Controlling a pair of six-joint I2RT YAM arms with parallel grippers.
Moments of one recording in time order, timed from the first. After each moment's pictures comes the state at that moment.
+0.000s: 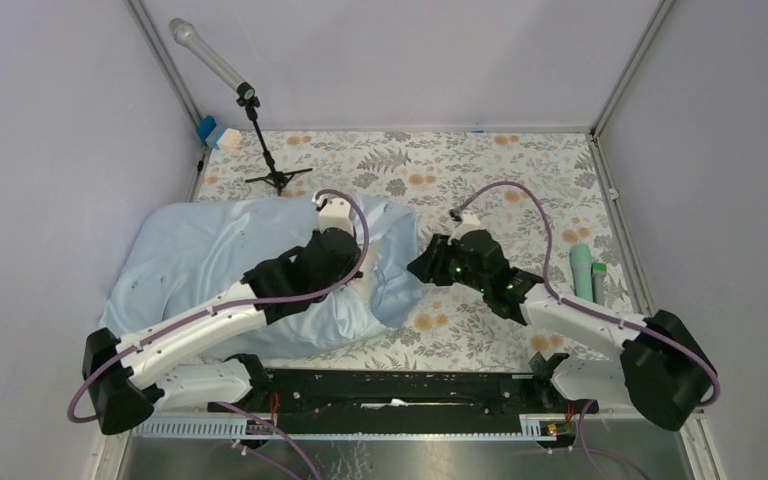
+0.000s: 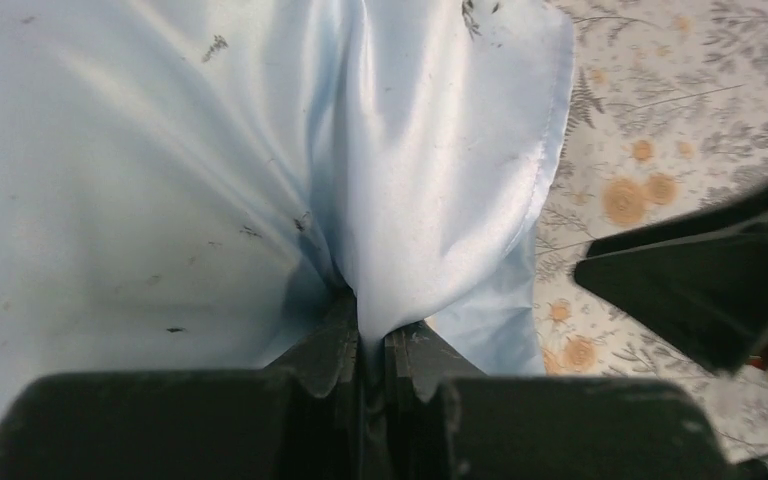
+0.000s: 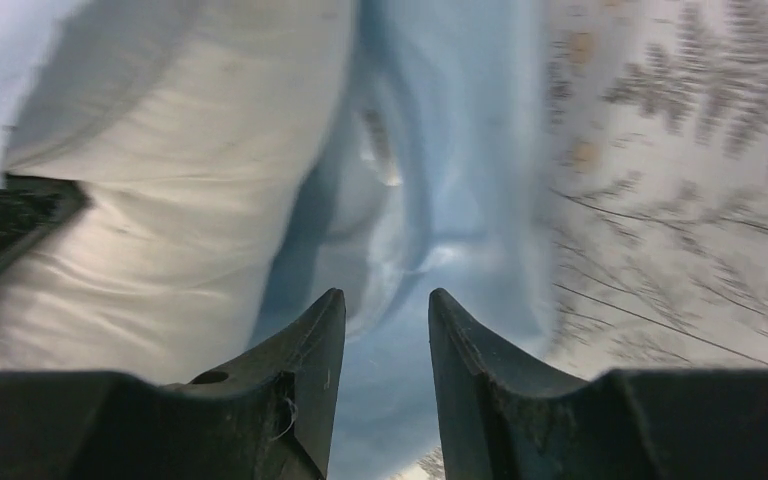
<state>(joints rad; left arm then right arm) -0.95 1.09 0.94 -0.48 -0.54 -0.57 0.72 1.19 0.57 0.15 -0.08 0.73</state>
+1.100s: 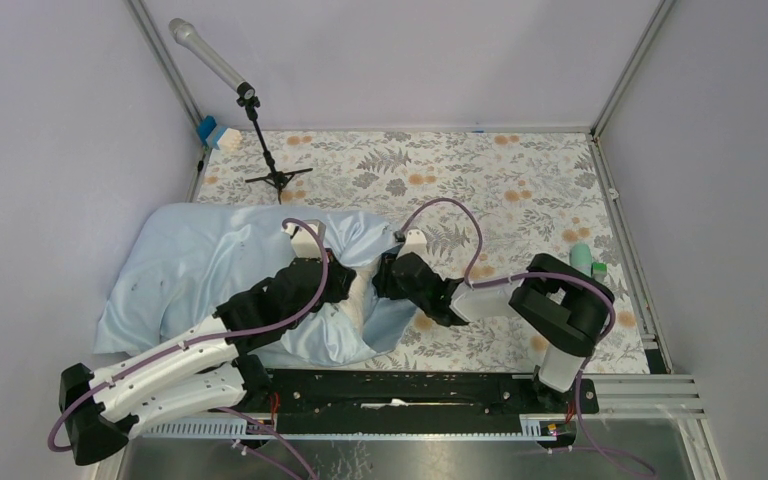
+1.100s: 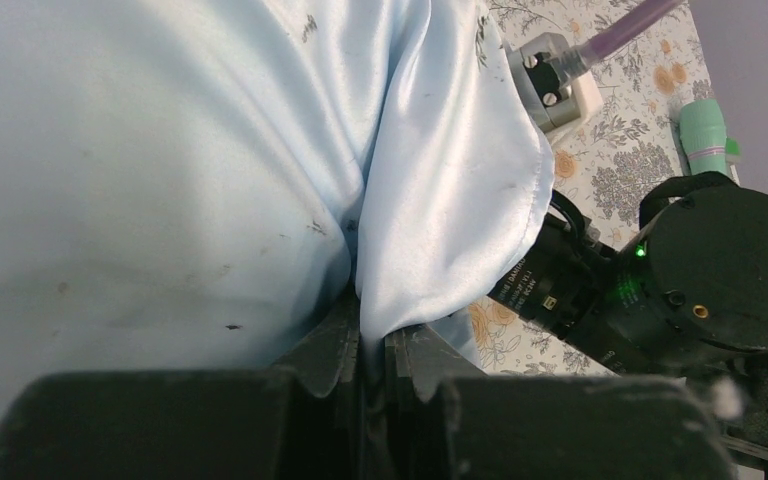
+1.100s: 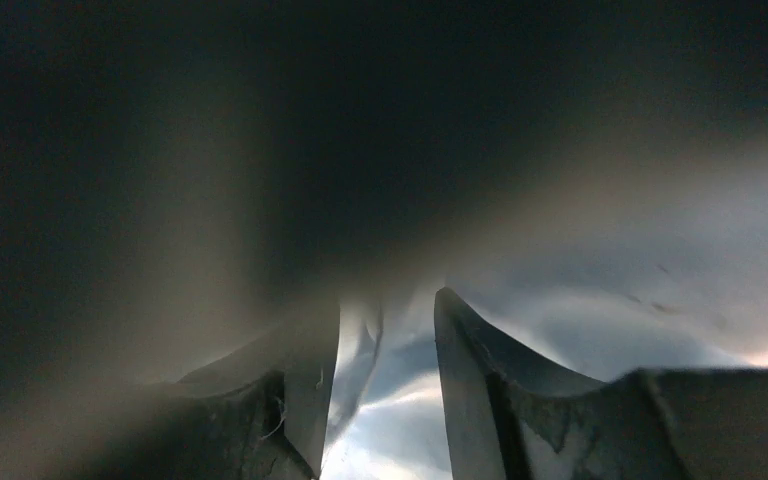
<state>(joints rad) -0.95 0.79 0.64 -0.35 -0.43 -0.73 0.99 1.74 0.71 0.45 0.30 0.72</state>
